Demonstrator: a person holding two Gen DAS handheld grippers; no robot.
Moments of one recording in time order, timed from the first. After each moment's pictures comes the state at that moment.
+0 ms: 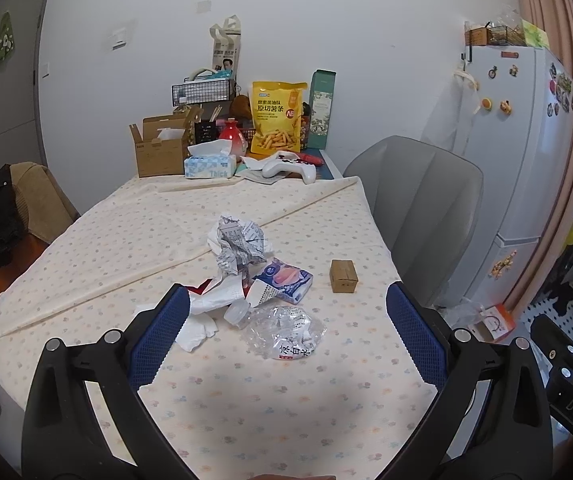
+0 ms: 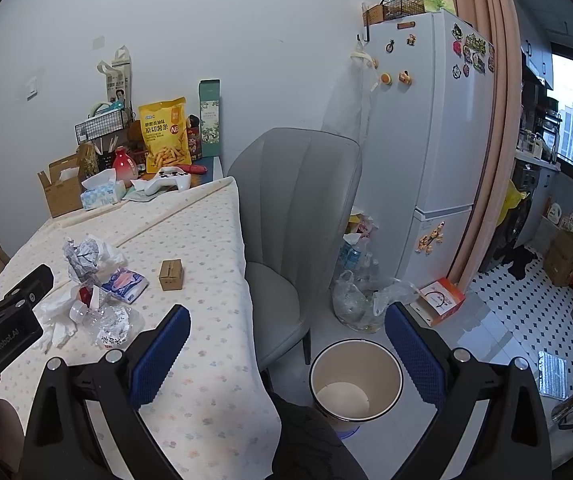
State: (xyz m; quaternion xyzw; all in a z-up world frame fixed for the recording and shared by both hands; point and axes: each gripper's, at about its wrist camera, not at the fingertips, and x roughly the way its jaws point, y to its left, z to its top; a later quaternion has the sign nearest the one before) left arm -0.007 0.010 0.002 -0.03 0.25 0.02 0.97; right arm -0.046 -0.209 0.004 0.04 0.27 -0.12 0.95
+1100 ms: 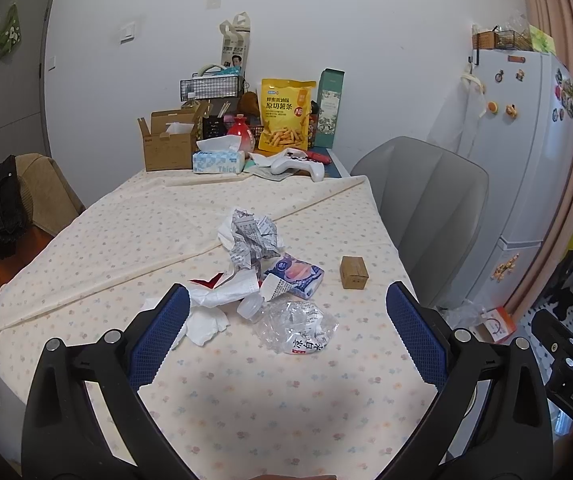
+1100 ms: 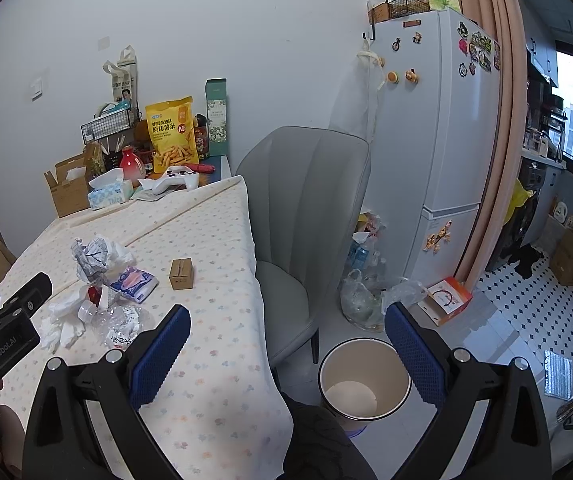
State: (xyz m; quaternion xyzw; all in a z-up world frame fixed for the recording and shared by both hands) left arm -0.011 0.024 -0.002 -0.04 0.26 0.02 0.97; right arm -0.042 -0.200 0.002 0.04 0.27 -0.11 0.96
